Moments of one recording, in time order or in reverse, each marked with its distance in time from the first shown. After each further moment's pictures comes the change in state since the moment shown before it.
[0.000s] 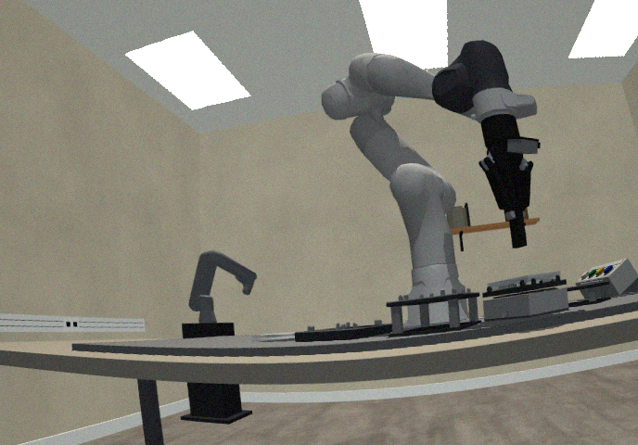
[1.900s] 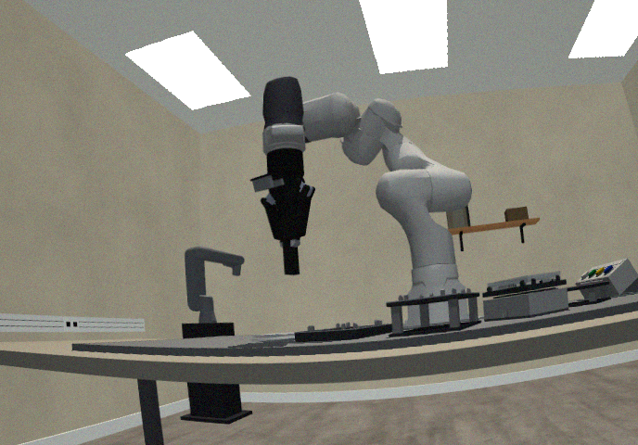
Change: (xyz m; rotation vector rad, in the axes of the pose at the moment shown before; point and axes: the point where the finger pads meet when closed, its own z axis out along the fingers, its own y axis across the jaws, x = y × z) arm -0.248 0.368 -0.002 0.008 0.015 0.904
